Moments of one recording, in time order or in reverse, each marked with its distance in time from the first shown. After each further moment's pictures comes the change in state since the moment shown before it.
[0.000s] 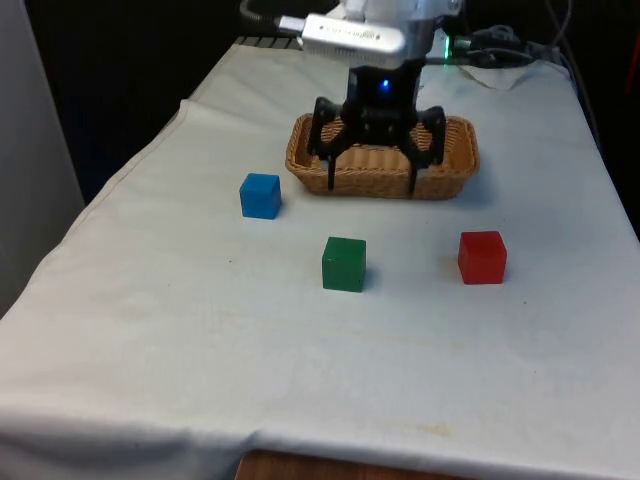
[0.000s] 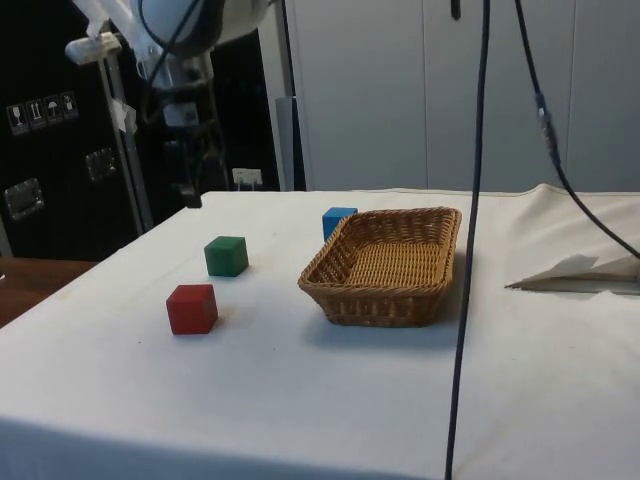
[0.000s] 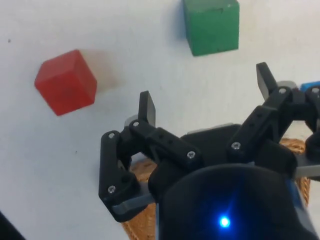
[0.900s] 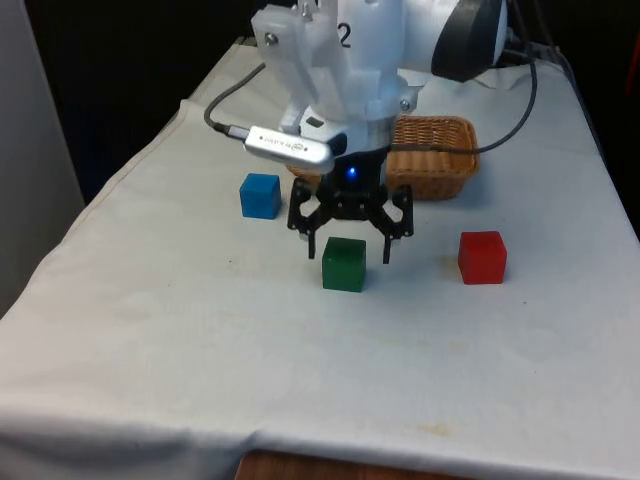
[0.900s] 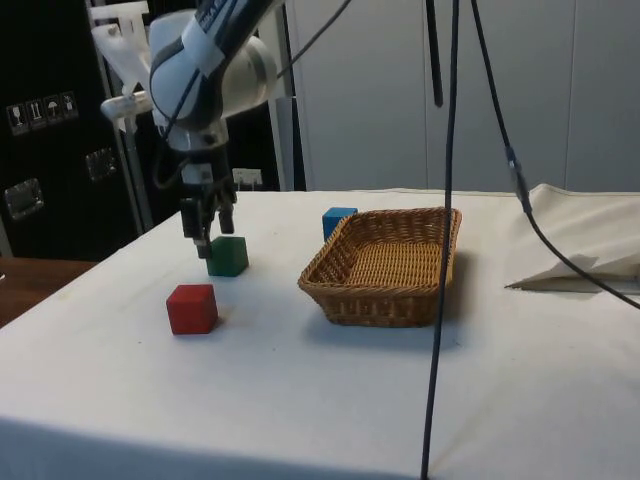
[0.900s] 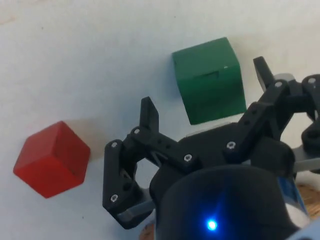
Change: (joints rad) arm -0.028 0.199 -0.025 0.050 0.191 0.126 -0.125
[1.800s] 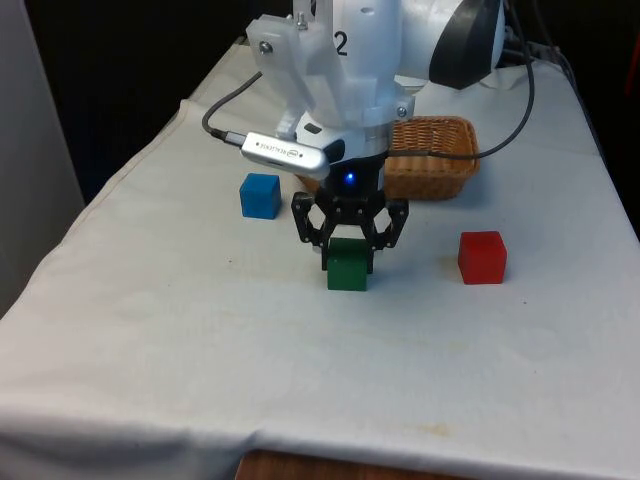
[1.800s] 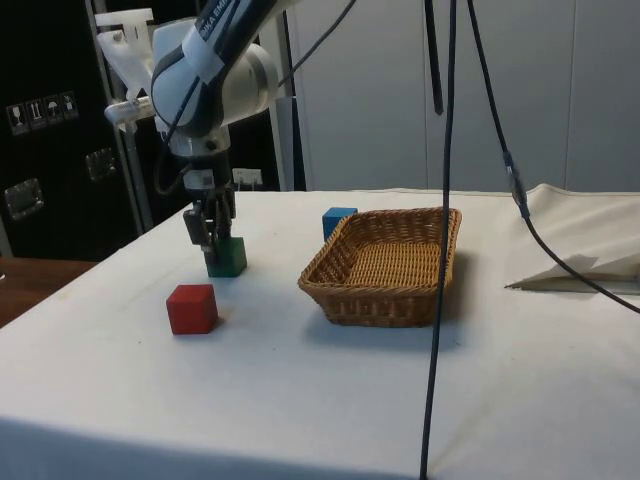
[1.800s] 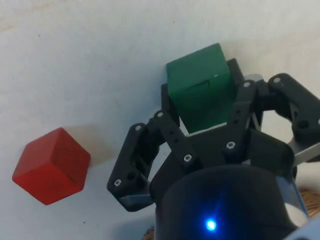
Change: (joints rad) arm 0.000 0.017 -0.002 0.002 0.024 0.015 -0.012
